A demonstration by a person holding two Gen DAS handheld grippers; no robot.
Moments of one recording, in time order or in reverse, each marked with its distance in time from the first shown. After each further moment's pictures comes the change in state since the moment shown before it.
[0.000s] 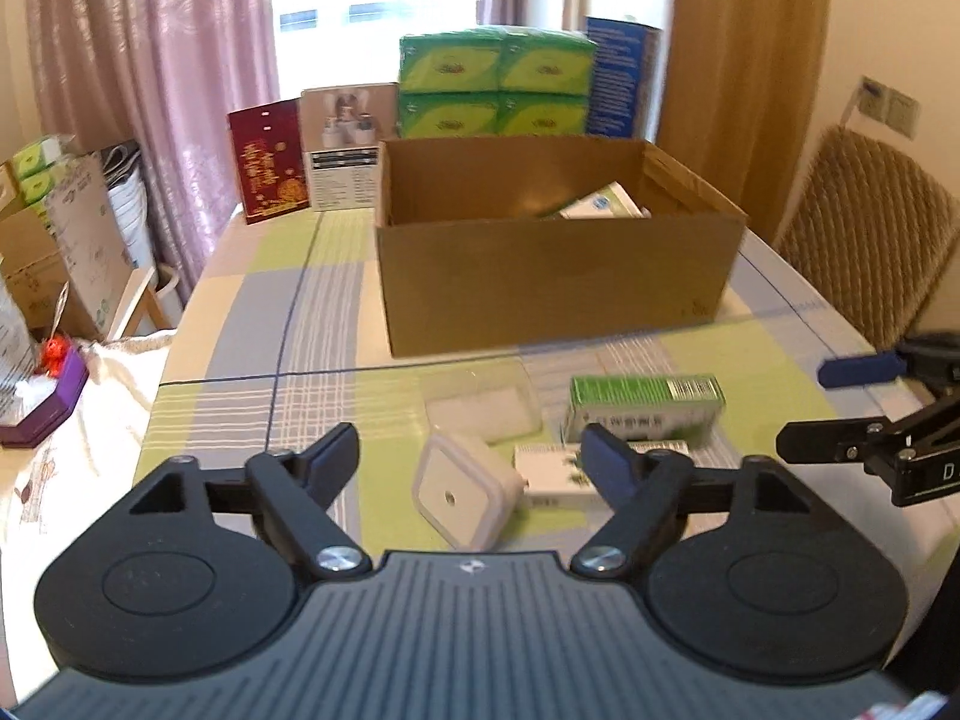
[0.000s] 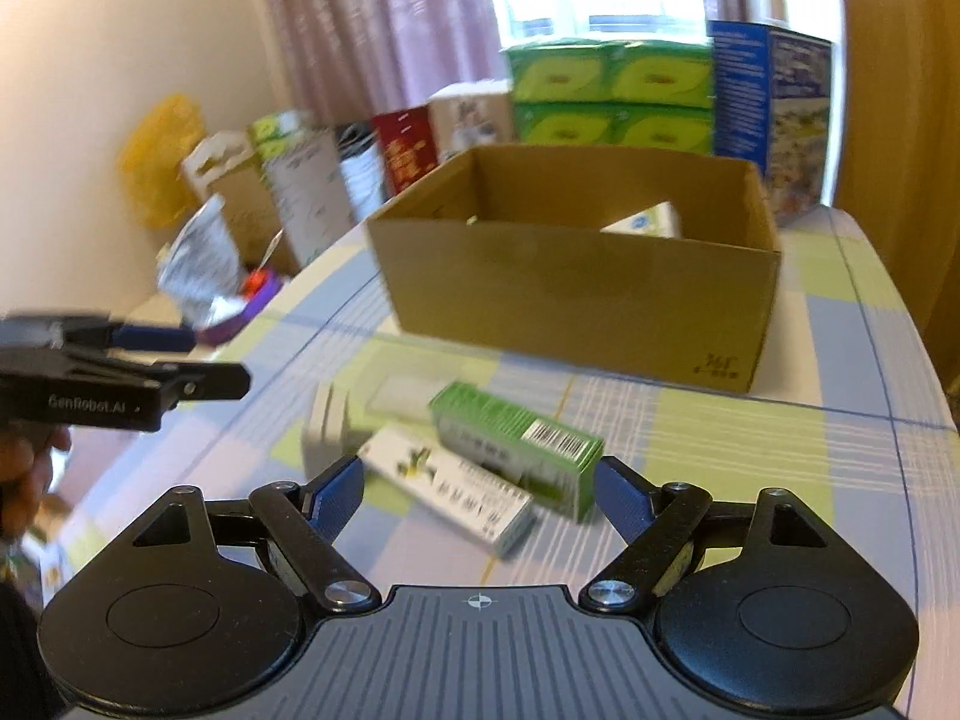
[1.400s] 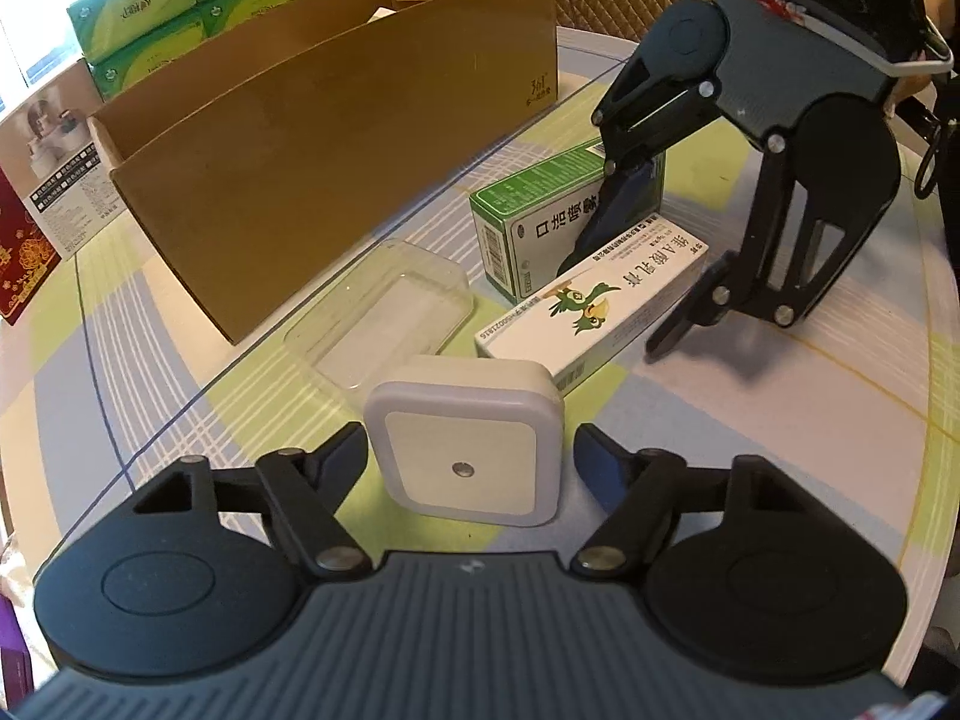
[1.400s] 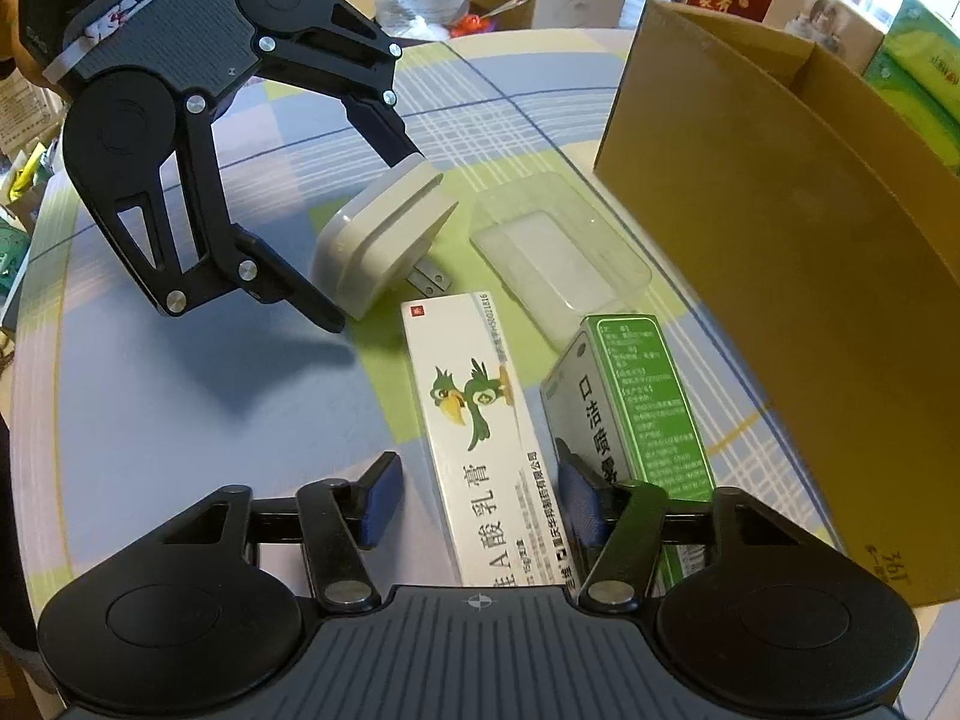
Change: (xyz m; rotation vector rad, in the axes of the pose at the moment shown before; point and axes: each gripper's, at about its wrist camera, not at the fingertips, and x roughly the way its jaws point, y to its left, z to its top) left arm 0.120 0.027 -0.026 0.570 0.172 -0.363; right arm 0.167 0.024 0.003 -0.613 0.386 0.198
